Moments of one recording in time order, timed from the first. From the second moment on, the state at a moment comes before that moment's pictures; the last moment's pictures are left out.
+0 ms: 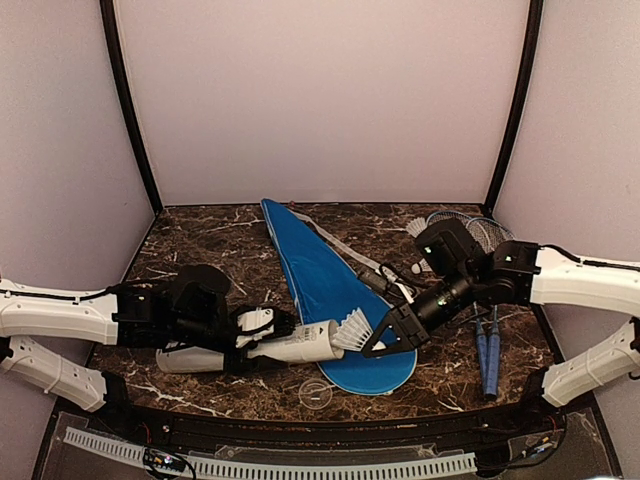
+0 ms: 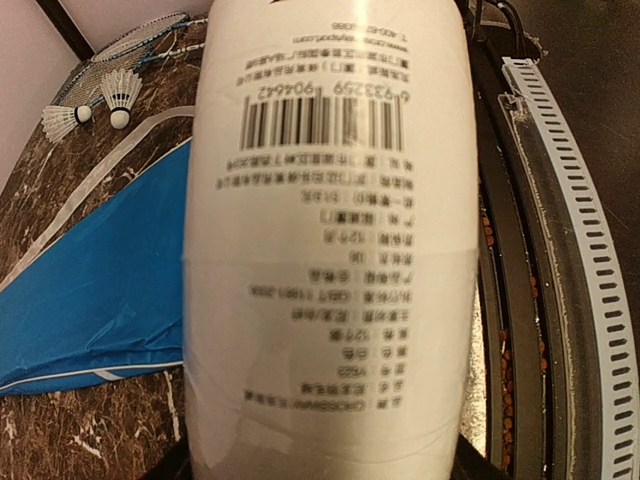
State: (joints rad) left arm -1.07 1.16 0.67 -0.18 0.22 0.42; right arm 0.97 1.23 0.94 -0.54 -0.70 0.41
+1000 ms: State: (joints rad) left arm -1.11 1.15 0.67 -0.18 0.20 0.44; right arm 1.06 1.33 0.99 -0.68 -0.78 0.35
